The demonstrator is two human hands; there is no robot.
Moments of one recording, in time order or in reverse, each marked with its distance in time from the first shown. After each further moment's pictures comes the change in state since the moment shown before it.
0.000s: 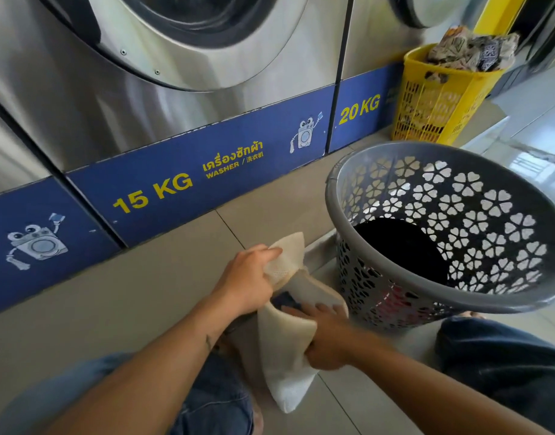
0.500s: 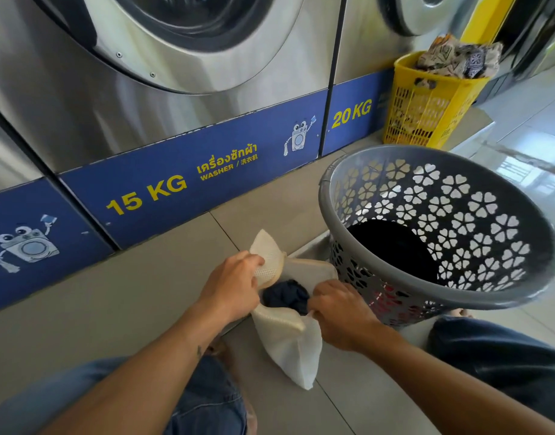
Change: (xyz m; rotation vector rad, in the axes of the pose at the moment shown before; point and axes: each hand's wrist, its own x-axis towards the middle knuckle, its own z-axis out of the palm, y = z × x) left_hand -0.014 -0.006 -0.002 0.132 0.058 0.007; right_hand -0.015 0.026 -0.016 -0.245 0.431 -0.048
